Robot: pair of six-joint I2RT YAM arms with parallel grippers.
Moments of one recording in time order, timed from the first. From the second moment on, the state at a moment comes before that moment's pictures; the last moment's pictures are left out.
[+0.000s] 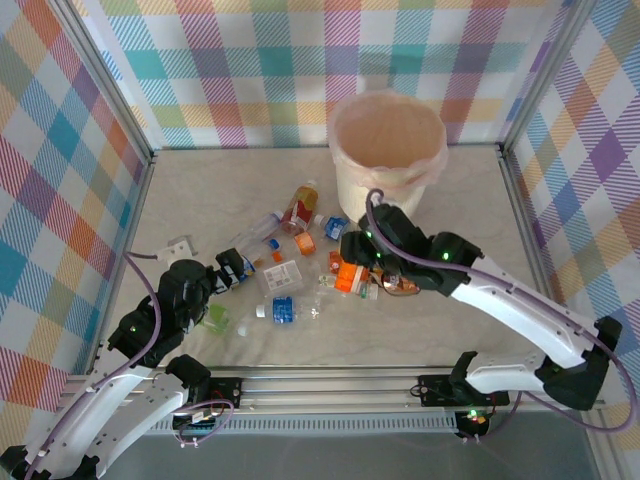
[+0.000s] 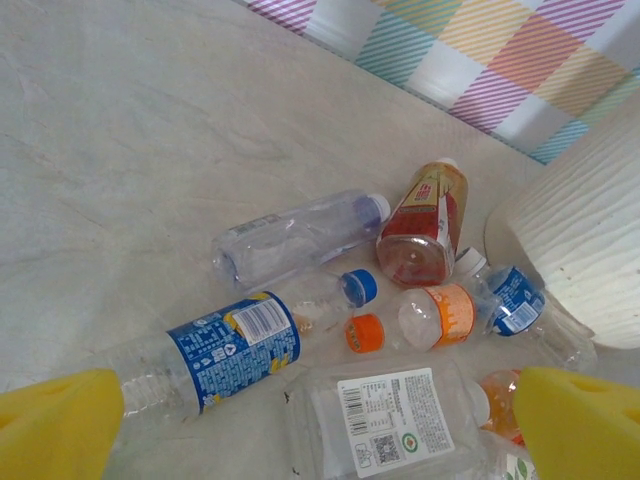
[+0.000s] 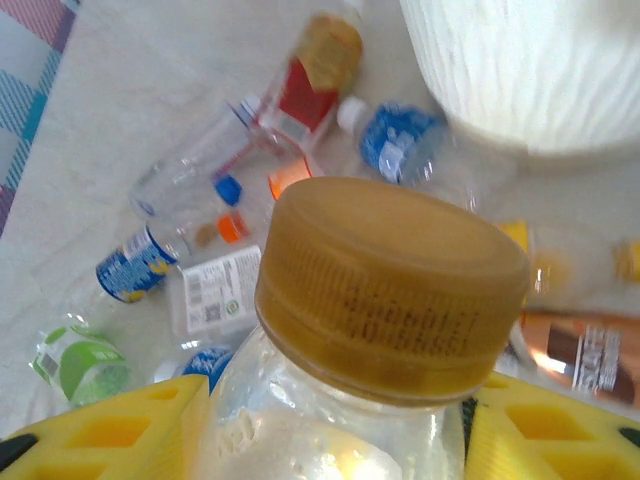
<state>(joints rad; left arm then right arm) -0.57 0.56 0.71 -0.71 -0.46 -0.74 0.96 1.25 1.38 -0.90 0.31 0.72</state>
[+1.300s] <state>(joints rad) -0.57 0.59 0.71 -0.71 -0.43 -0.76 0.57 2.08 2.59 -0.82 0.70 -0.03</state>
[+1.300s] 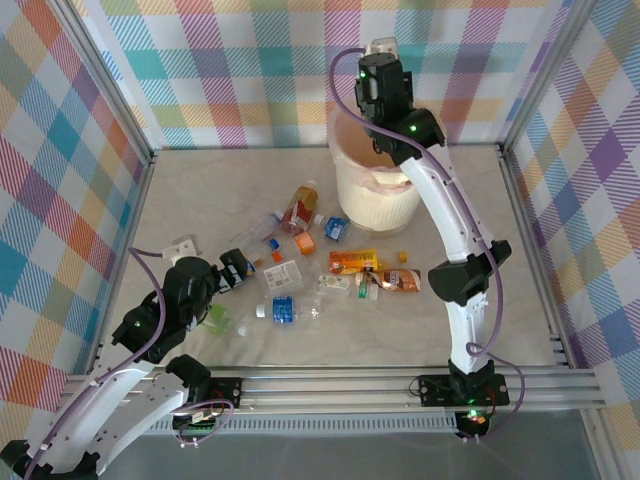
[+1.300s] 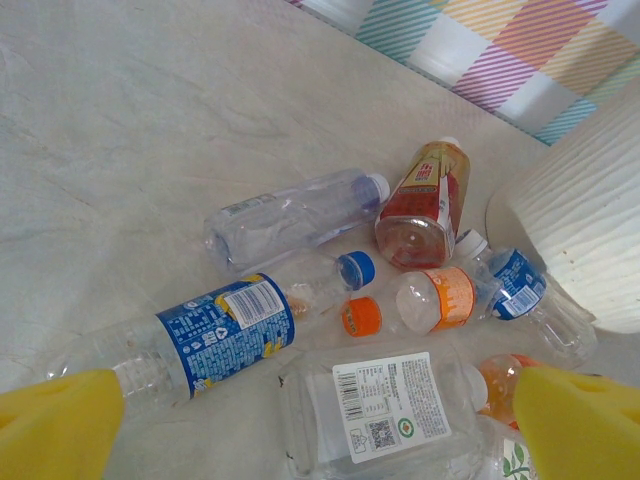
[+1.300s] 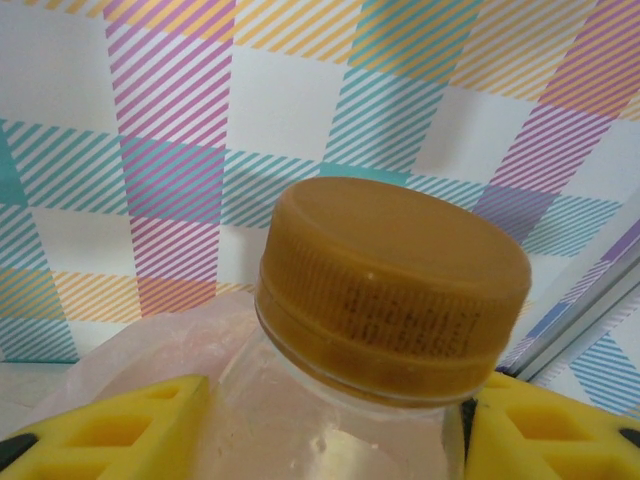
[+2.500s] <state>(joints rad) -0.57 0.58 0.71 -0.71 -0.43 -0.76 0.52 2.17 2.47 -0.81 0.72 0.08</state>
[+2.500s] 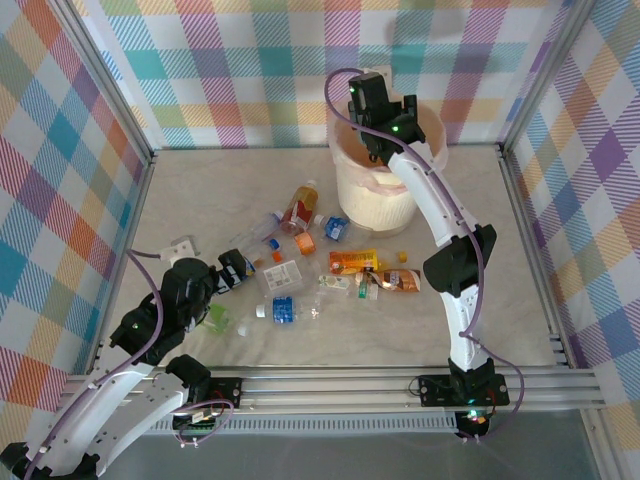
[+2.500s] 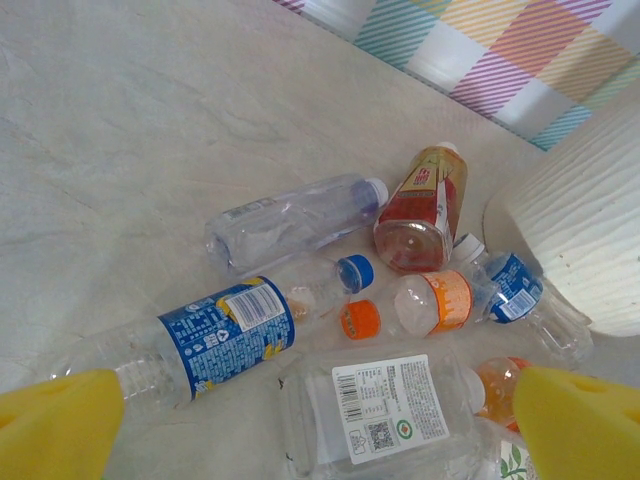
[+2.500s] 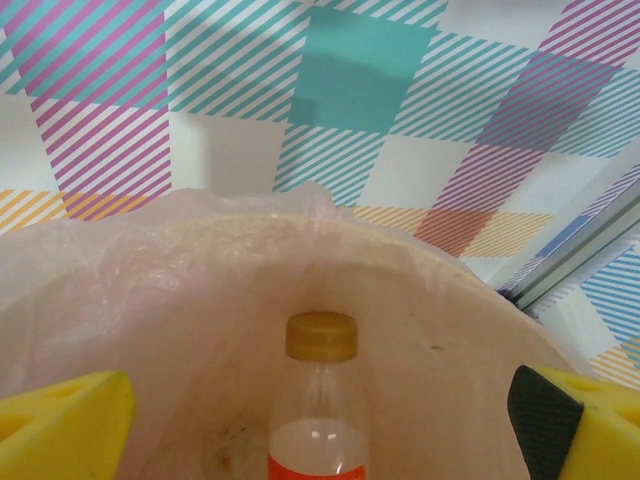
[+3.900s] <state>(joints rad) -0.57 0.54 0.71 -0.72 -0.45 -0.76 0.51 2.28 2.69 -0.83 0.62 -0.06</state>
